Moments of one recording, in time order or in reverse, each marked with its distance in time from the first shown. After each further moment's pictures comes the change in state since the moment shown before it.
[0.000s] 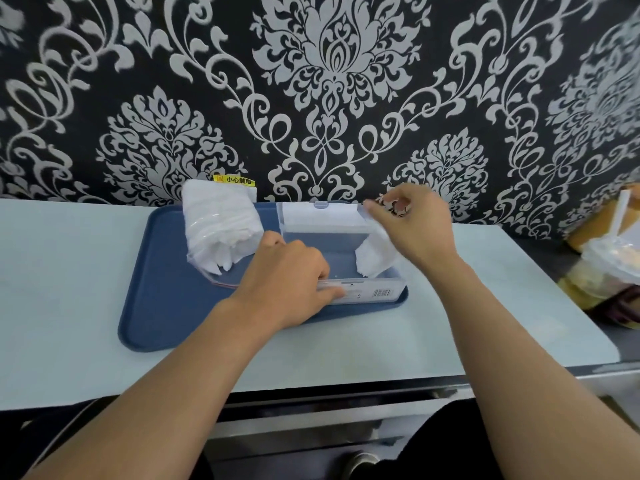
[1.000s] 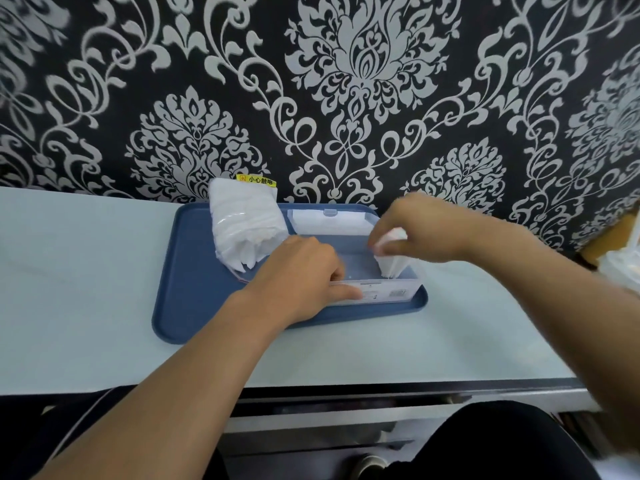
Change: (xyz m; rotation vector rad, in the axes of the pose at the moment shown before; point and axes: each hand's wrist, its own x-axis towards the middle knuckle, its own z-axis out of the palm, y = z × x) left_hand -0.007 -0.017 -0.008 -0.209 0.012 0.062; right_hand 0.012 -0.054 -0.033 -0.520 -0.747 -0.567
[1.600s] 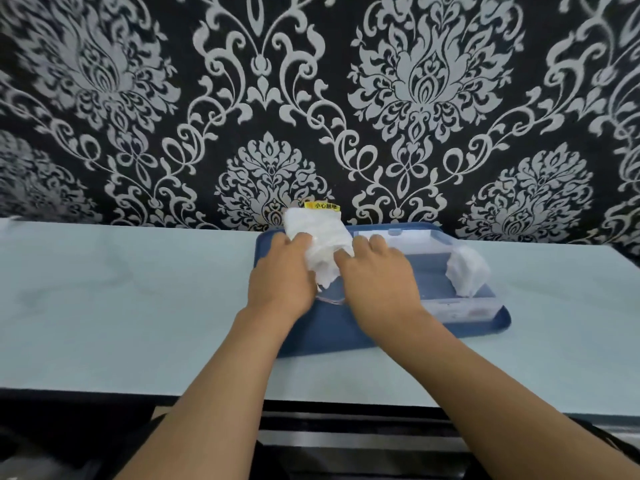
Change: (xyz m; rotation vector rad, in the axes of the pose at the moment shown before) left_hand -0.047 -0.077 -0.025 -0.150 0.170 -0.596; right_hand 0.048 -0.160 0.048 -0.157 0.273 0.223
